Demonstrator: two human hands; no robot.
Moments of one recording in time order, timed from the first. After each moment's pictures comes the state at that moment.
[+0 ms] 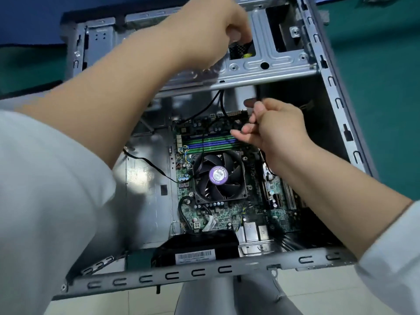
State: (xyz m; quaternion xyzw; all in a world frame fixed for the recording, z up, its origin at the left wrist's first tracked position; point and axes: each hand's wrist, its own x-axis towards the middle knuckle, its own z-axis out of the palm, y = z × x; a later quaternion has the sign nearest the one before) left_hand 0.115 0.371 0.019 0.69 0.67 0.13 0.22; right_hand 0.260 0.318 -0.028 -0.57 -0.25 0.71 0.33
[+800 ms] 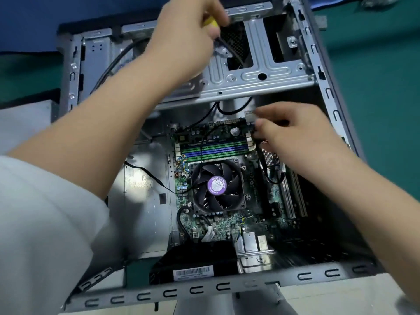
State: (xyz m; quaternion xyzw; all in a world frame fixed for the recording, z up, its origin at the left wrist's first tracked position) left_hand 0.105 0.372 0.011 0.59 0.73 0.30 0.15; right_hand 0.296 0.325 -0.010 -0.58 -0.63 0.48 0.17
